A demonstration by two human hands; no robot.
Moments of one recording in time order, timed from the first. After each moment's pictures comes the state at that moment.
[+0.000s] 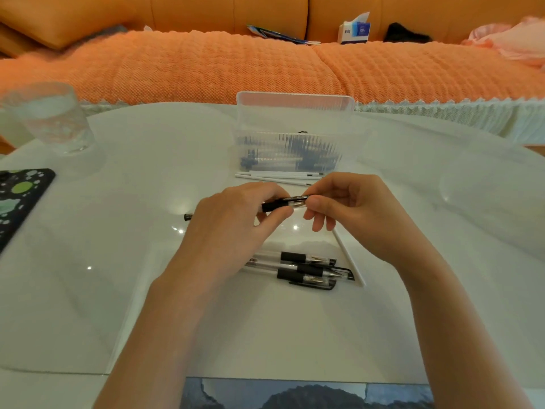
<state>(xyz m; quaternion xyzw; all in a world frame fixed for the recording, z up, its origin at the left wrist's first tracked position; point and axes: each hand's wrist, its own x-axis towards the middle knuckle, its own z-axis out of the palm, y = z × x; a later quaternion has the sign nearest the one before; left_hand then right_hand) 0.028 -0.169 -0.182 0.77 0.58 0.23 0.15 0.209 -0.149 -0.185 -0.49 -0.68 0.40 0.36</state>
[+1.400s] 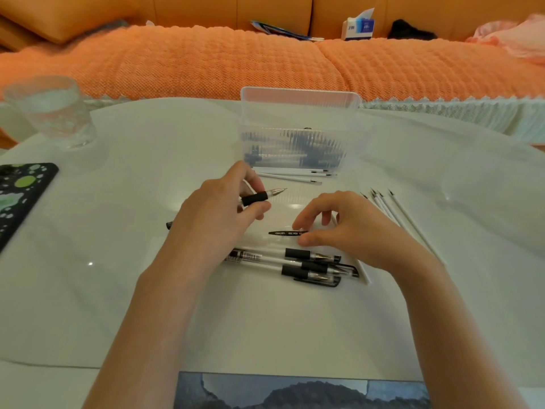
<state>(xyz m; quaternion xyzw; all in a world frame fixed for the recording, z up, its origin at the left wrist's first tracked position) 0.013 -0.163 -0.185 0.69 0.63 0.26 0.24 0.202 -0.152 -0.193 -0.55 -0.74 0.34 0.18</state>
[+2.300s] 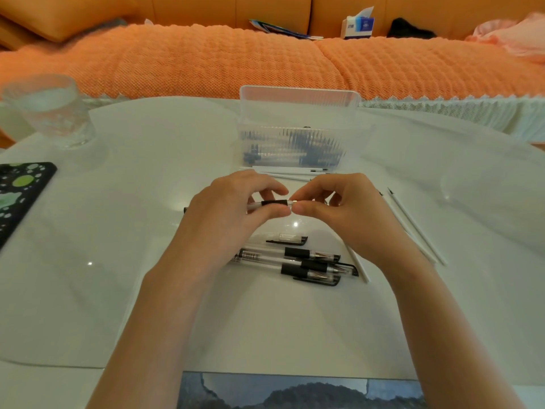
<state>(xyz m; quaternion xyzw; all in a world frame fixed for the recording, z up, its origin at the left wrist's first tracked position) 0.018 -0.164 -0.183 0.74 0.57 0.28 0.23 0.191 -0.151 -0.189 -0.53 -0.71 0.31 0.33</state>
